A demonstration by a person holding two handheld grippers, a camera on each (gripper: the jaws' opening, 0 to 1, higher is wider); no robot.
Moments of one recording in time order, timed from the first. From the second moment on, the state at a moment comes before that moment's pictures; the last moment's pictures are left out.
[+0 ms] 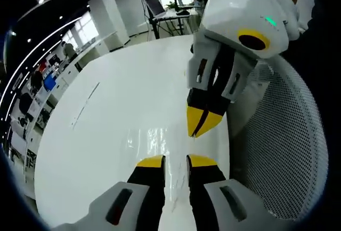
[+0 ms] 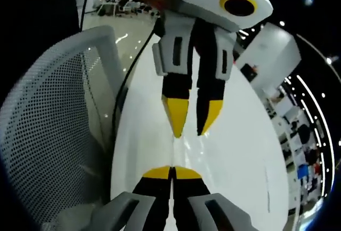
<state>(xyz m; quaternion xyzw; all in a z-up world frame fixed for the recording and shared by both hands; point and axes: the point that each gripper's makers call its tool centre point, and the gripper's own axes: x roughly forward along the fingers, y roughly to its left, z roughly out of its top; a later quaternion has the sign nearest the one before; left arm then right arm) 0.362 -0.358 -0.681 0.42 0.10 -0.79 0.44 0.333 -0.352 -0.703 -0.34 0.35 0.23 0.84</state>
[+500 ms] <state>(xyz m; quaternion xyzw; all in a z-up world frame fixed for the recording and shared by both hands) 0.364 -0.349 -0.698 0.44 0.13 -0.78 0.42 0.340 -0.340 -0.696 -0.38 0.33 0.24 0.83</state>
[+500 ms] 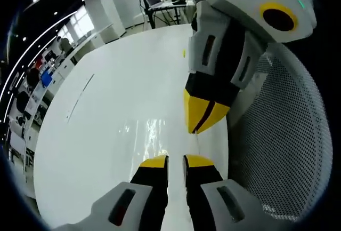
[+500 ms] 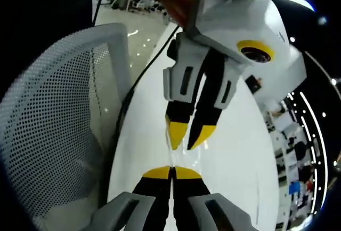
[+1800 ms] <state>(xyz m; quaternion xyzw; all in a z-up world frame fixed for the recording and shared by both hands) 0.373 -0.379 -0.666 0.42 0.05 -0.76 0.49 0.350 -0.332 -0.700 -0.34 0.34 0.18 0.86</state>
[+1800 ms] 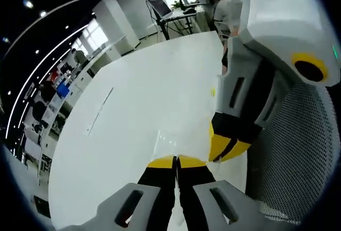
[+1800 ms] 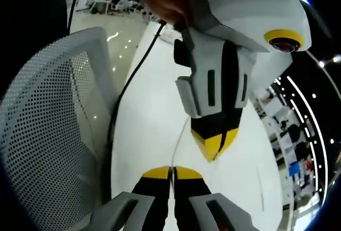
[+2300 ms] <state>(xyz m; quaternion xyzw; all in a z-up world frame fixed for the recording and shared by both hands) 0.385 -0.400 -0.632 0.43 -0.04 -0.73 0.54 0.350 -0.334 -0.702 -0.34 0.34 0.17 0.86</state>
